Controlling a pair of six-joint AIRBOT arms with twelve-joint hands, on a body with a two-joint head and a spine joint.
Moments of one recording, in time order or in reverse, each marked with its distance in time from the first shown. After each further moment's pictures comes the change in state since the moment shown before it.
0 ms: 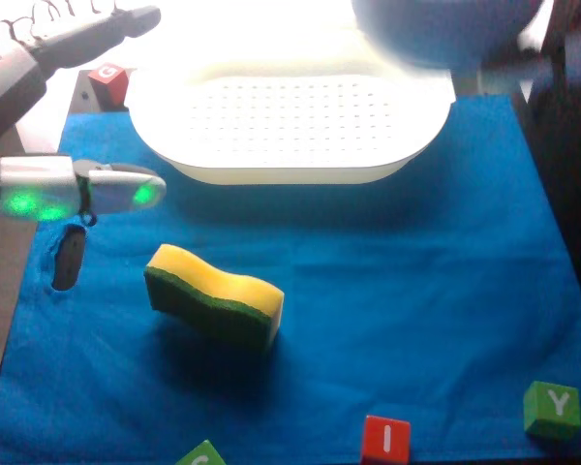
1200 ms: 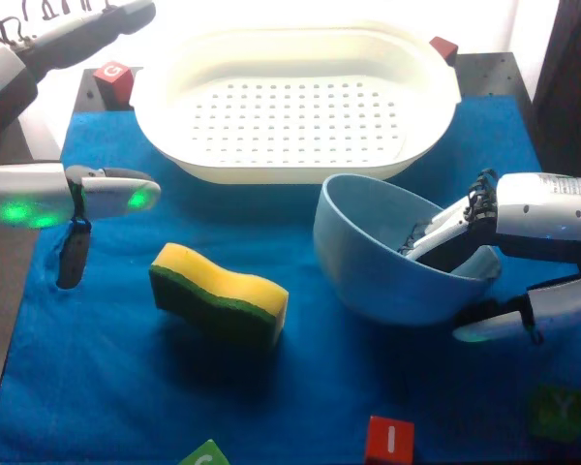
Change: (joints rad) left arm 0.023 0.010 -0.022 -0.004 -0.057 0.000; right arm -0.443 -0.136 -0.007 0.154 0.147 0.102
